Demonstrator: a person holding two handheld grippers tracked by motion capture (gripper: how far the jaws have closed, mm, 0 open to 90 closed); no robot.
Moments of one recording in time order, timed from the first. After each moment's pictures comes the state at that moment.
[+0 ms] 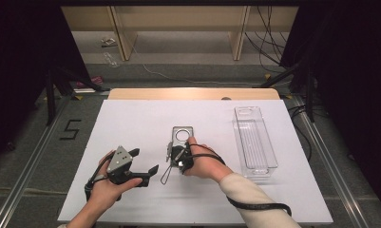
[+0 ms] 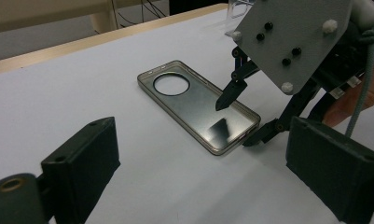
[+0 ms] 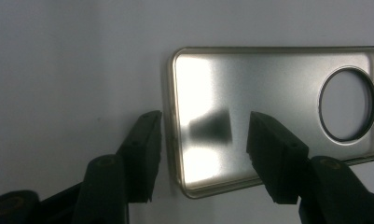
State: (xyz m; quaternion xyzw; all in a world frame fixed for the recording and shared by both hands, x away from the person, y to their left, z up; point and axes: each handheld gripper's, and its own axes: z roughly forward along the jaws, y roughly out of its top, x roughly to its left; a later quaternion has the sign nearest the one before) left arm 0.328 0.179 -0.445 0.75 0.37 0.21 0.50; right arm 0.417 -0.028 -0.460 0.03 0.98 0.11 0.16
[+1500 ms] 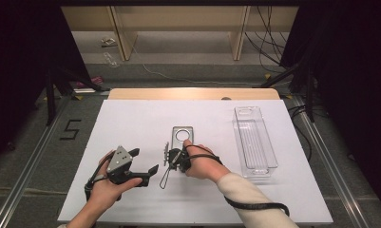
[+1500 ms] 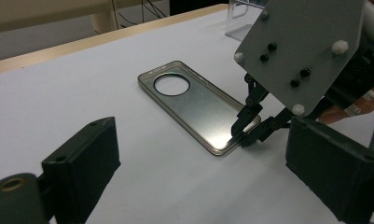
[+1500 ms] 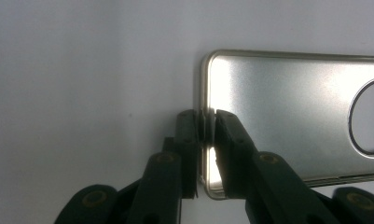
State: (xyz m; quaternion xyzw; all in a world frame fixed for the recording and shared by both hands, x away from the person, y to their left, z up) left arm 0.328 0.179 -0.445 0.75 0.37 0.21 0.50; right arm 0.413 -0.020 -0.460 -0.01 0.99 0.08 0.13
